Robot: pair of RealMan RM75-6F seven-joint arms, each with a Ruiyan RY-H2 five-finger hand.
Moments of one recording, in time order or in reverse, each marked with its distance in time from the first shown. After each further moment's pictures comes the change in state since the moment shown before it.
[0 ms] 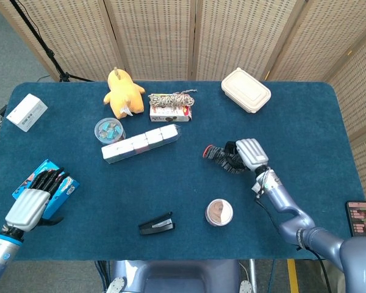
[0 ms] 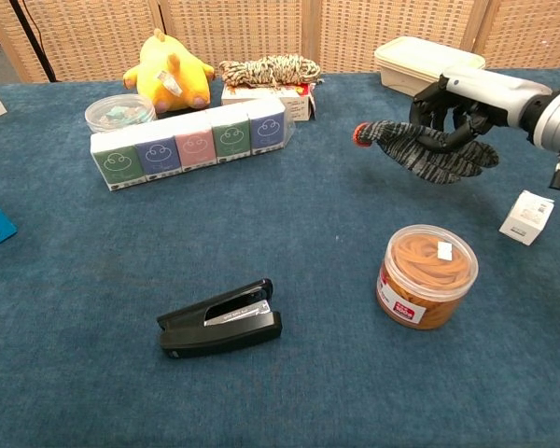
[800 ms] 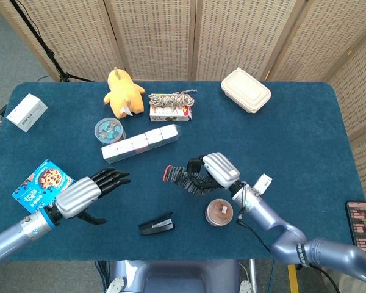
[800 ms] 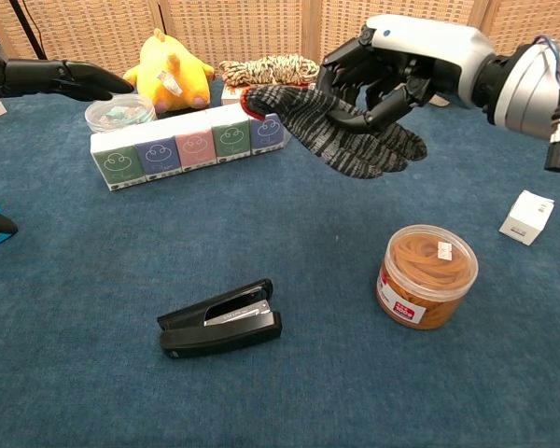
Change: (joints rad) left arm -0.371 0.040 0.050 0.051 0.355 -0.110 -0.526; right arm 0.026 0.163 0.043 -0.572 0.005 0.030 -0.051
